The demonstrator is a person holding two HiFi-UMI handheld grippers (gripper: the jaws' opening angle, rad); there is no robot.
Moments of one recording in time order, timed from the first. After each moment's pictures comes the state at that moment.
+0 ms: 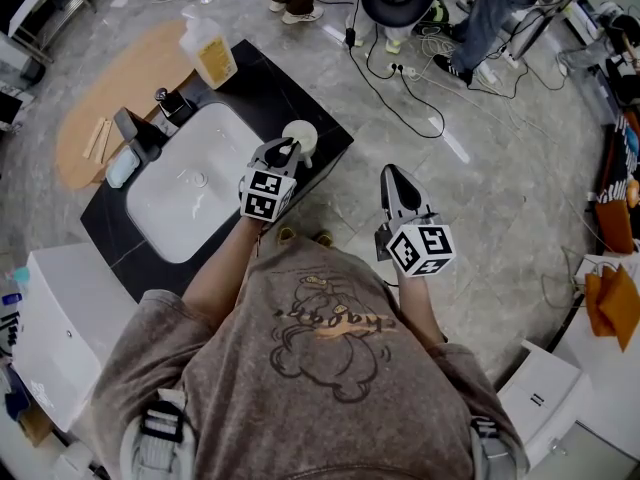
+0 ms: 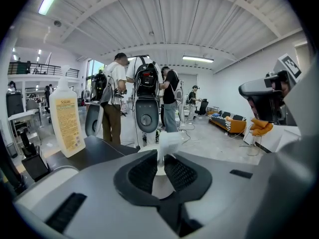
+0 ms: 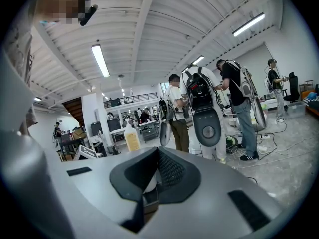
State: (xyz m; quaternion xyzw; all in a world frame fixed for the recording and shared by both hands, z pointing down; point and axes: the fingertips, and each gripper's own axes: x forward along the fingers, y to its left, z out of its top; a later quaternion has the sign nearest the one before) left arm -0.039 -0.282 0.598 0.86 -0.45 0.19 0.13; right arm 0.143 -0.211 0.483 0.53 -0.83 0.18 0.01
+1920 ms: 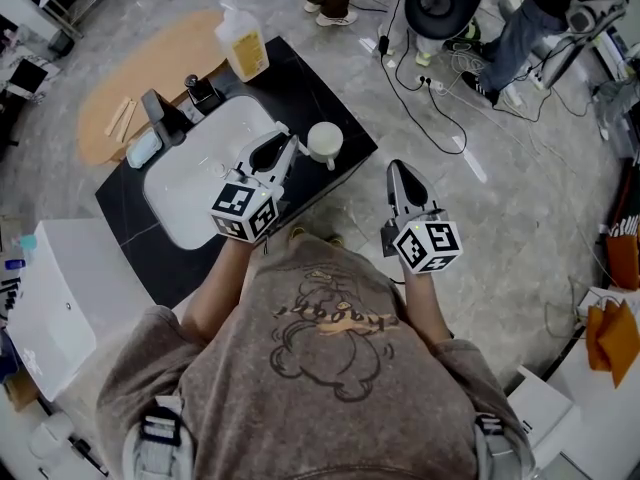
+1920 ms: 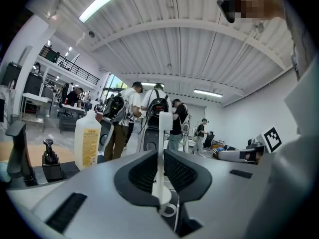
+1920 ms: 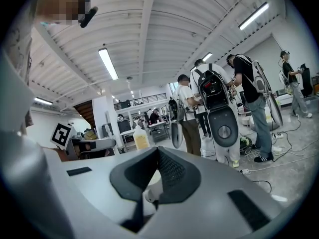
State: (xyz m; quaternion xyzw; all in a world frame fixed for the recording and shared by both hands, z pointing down) left arm -0.098 -0.257 0.459 0.85 -0.50 0.00 0.15; right arm 0.103 -0.236 0.481 0.48 -0.86 0.17 0.00
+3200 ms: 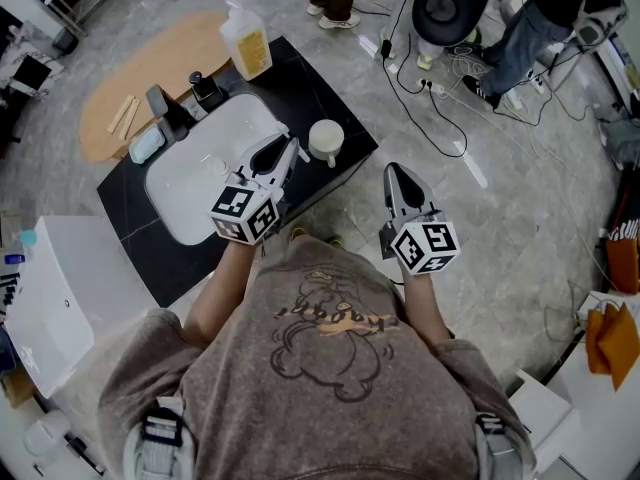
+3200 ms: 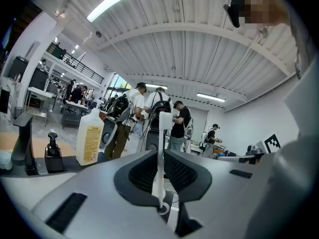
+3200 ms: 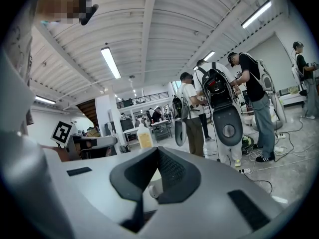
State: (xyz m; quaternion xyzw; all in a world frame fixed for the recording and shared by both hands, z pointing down) left arm -0.101 -0.240 0.456 0.84 -0.51 -0.02 0.17; right arm 0.097 -0.221 0.481 0.47 -0.87 0.17 0.01
